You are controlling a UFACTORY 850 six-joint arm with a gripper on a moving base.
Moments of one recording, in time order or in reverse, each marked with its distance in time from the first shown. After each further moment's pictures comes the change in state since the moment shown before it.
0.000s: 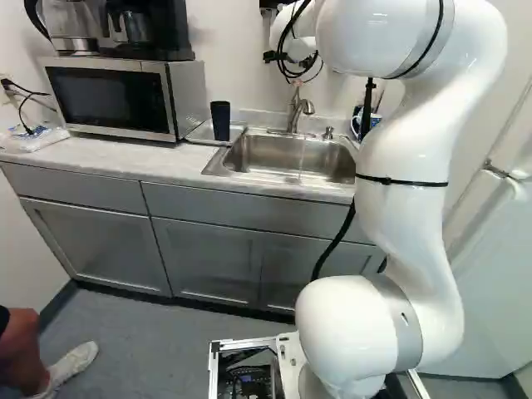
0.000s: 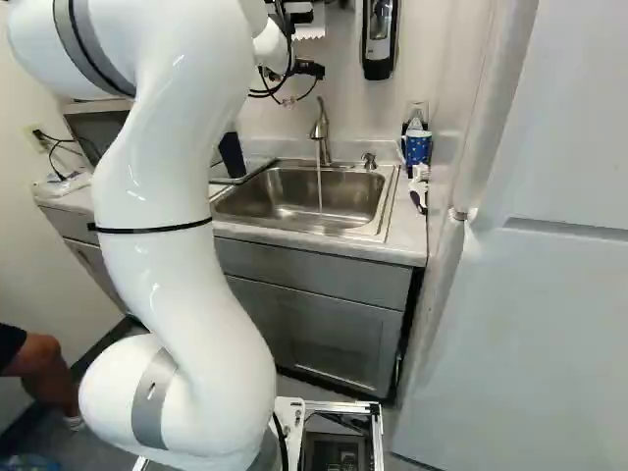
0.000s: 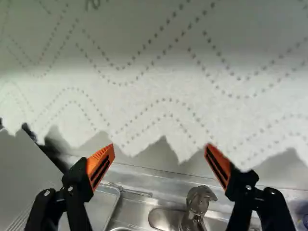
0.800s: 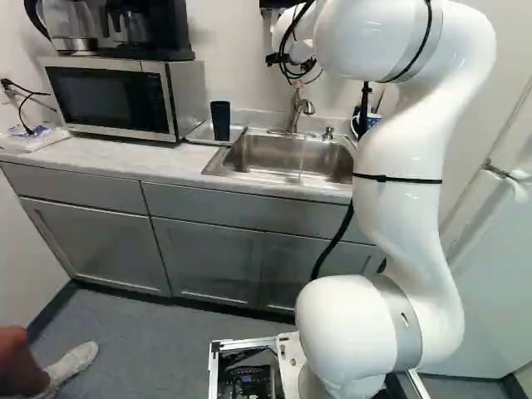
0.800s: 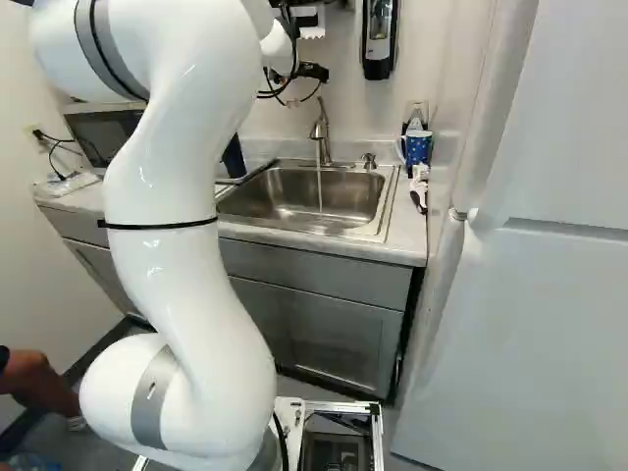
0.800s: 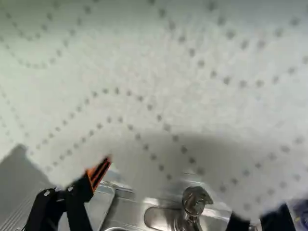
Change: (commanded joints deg) arm -0.8 -2.1 -2.5 0.0 -2.5 0.0
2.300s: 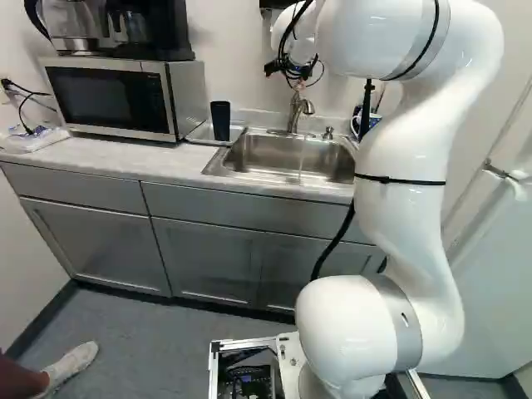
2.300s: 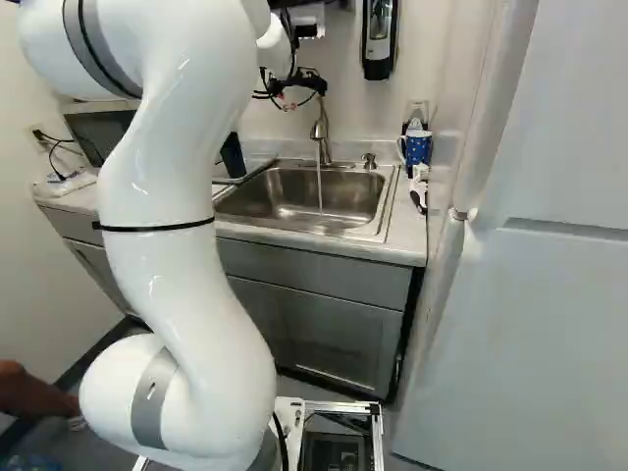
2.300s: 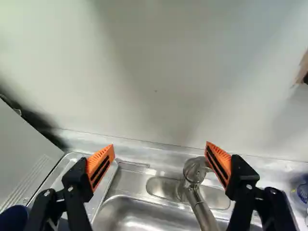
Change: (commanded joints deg) arm 0.4 1.8 2.2 0.0 -9.0 0.0
